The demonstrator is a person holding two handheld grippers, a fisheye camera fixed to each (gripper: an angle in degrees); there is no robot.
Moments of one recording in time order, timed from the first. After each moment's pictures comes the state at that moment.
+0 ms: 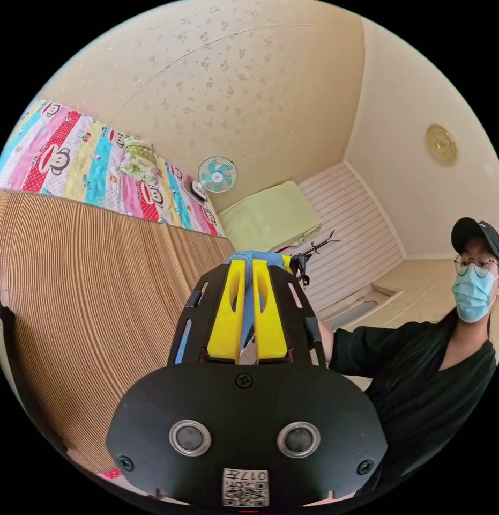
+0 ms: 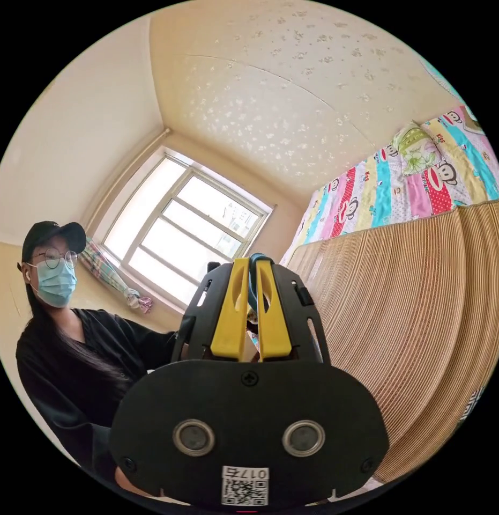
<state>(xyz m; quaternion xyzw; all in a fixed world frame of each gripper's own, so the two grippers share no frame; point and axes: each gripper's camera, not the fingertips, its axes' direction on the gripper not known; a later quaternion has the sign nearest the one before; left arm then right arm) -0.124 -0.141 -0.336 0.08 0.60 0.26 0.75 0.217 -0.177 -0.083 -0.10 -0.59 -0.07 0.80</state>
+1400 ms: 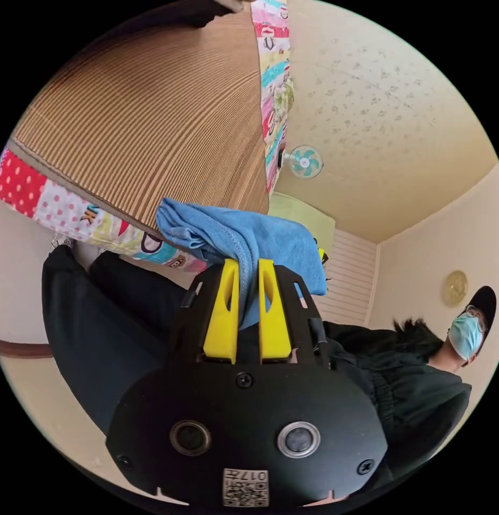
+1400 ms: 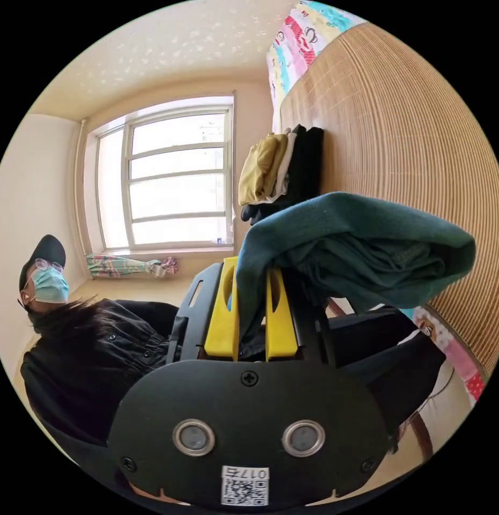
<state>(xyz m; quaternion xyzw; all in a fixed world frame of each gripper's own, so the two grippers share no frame) -0.264 0.081 -0.126 -0.14 0.66 -0.04 0.74 0.036 -0.058 -0.018 -0.41 -0.61 -0.09 0.67</state>
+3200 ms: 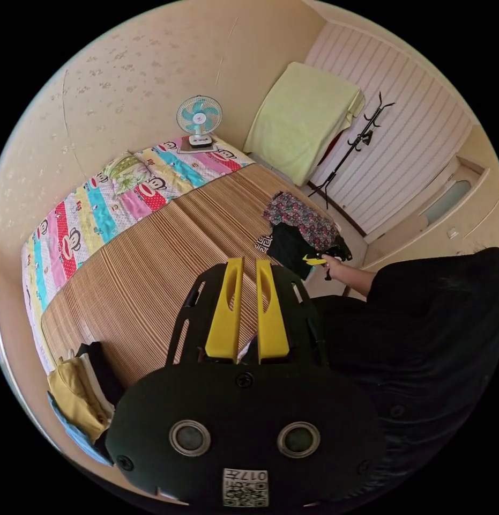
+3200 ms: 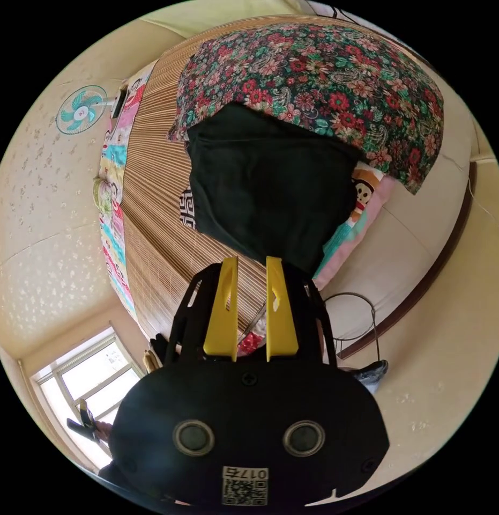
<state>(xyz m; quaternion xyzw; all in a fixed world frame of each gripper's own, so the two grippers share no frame) 0.322 0.257 -0.337 0.10 0.26 0.50 0.82 0.468 -0.032 -0.029 -0.27 -0.14 0.41 0.86</state>
